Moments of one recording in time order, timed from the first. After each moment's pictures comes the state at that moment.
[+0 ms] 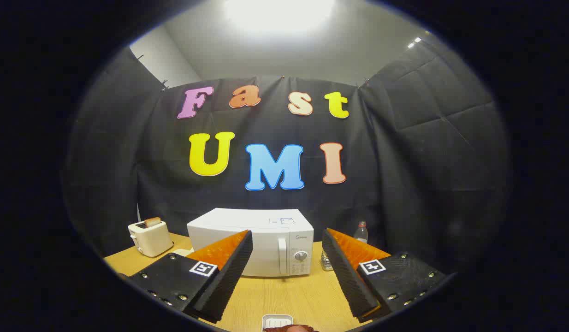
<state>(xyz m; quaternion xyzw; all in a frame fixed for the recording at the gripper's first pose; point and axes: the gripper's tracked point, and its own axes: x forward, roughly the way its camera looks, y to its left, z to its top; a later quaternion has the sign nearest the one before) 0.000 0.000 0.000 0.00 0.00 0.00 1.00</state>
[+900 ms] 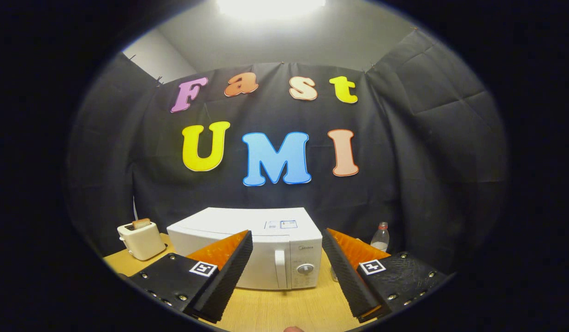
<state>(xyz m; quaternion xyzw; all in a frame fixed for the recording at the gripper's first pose) 0.131 -0.009 -0.039 0.01 0.03 0.04 1.00</state>
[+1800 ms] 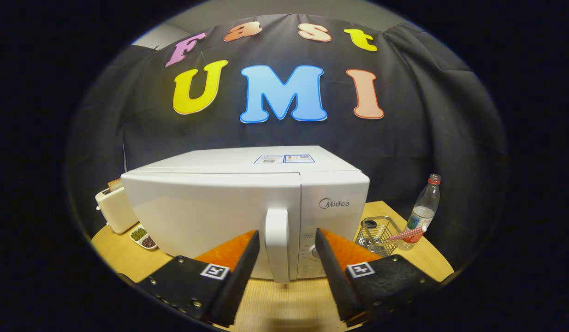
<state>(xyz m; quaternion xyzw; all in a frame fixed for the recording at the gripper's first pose) 0.241 0.005 -0.195 -0.01 0.17 0.06 0.98</state>
